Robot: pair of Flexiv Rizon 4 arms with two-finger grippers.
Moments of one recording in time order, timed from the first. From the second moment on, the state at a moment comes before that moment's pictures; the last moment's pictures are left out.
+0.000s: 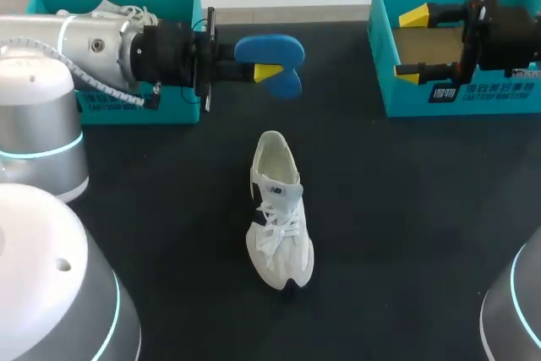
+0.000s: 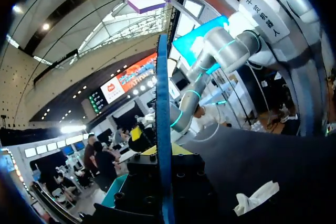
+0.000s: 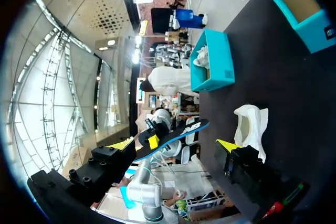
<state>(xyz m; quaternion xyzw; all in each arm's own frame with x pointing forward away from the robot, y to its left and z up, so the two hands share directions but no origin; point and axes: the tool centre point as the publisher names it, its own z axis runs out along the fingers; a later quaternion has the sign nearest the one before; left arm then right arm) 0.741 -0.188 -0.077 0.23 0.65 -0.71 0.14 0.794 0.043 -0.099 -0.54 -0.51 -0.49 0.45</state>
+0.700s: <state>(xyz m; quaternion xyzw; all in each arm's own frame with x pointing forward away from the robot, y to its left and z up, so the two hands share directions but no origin) 0.747 -0.186 -0.081 0.12 0.67 -0.73 -0.04 0.794 0.043 -0.099 -0.54 -0.51 -0.49 0.45</state>
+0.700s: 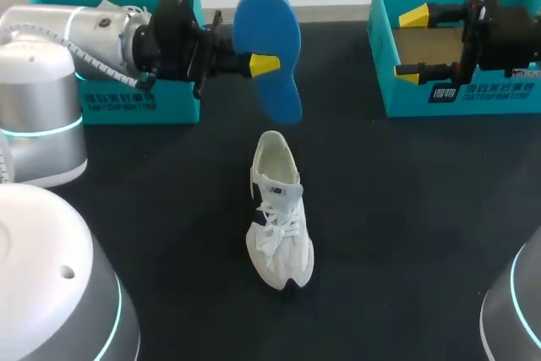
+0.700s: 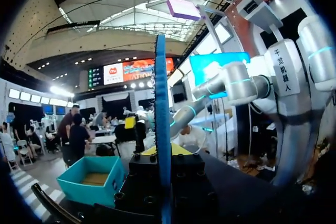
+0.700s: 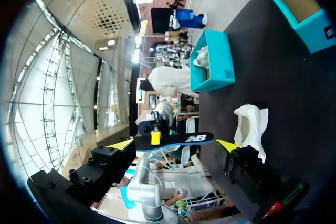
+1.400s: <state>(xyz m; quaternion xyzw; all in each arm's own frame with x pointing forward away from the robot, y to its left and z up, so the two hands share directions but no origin) 0.744 -0.200 -0.092 -0.14 0.69 -0.67 -0.25 0.794 0.043 -0.099 -0.54 -0.51 -0.49 0.45</state>
